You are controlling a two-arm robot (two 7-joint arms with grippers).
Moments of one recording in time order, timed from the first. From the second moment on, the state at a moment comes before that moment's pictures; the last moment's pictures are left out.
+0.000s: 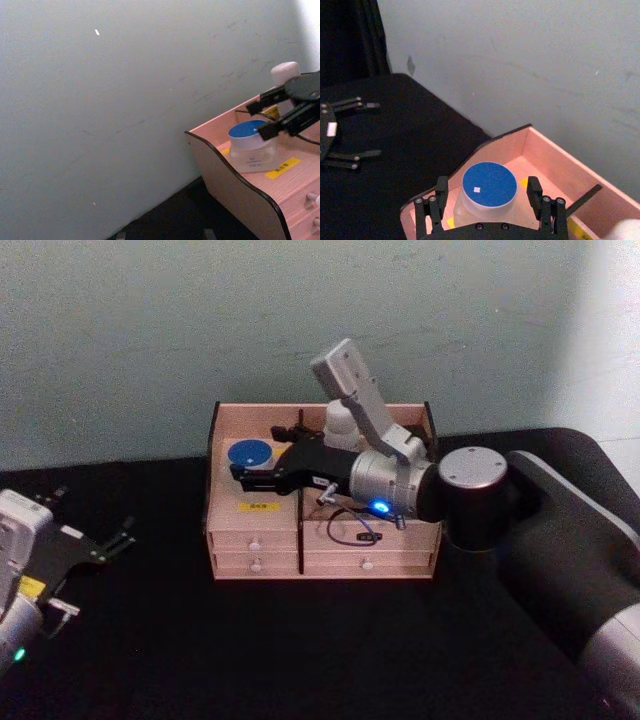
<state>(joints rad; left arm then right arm) -0.20 0.60 0.45 -1.41 -0.25 -0.12 0.03 0.72 0.15 -0.56 -0.93 0.28 0.12 0.54</state>
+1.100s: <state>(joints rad) -0.20 0.60 0.45 -1.41 -0.25 -0.12 0.03 0.24 0.58 -0.40 -1.61 0.38 0.19 0.44</state>
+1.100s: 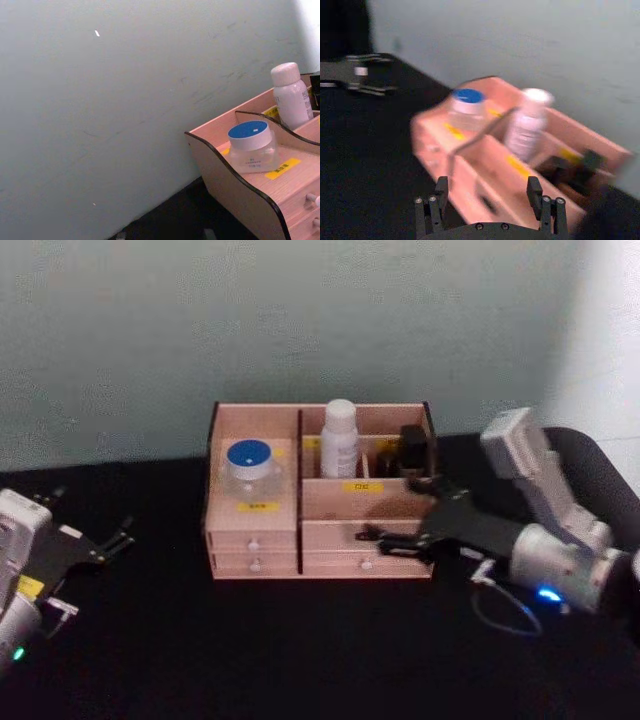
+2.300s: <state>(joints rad) -0.20 0.60 0.45 -1.41 -0.25 -0.12 0.03 0.21 0.33 -0.25 -1.37 0.07 0.19 -0.17</state>
